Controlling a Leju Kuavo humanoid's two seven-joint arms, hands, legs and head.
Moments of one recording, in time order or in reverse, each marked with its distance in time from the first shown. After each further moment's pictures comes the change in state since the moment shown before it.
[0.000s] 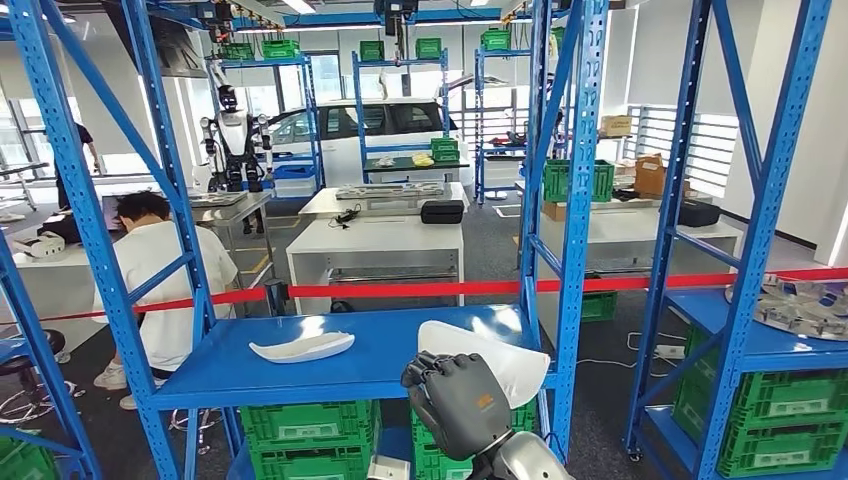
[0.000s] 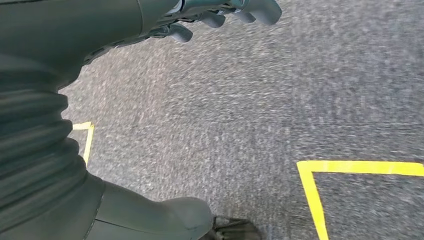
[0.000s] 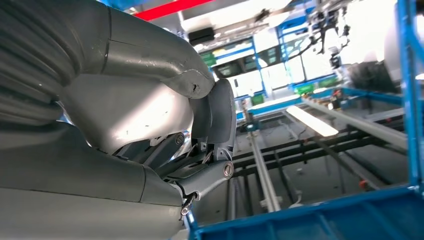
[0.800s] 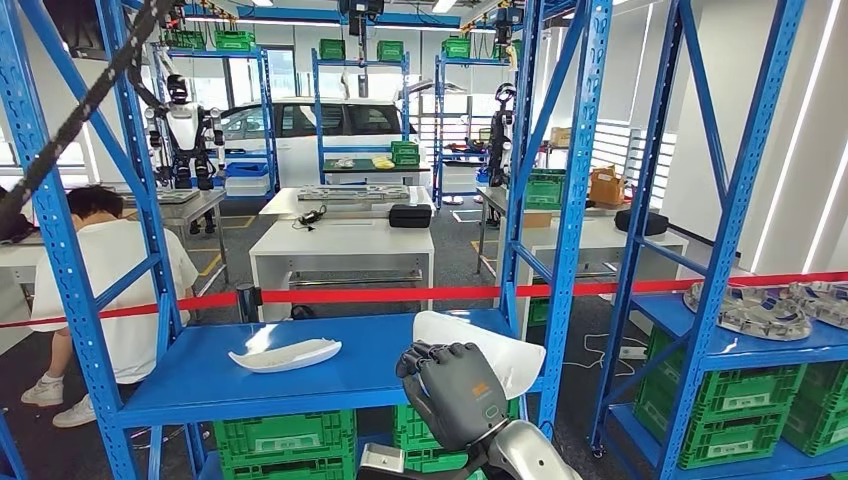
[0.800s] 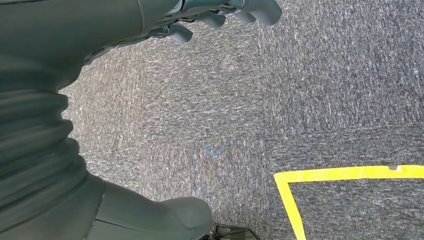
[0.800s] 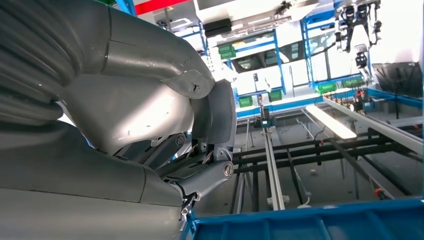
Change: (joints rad) left arm -0.005 0.001 0.000 -0.001 0.010 0.007 0.000; right arm -0.042 0.017 0.009 0.011 -0.015 0.018 0.010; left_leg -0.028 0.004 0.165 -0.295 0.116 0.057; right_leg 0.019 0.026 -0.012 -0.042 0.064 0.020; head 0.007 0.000
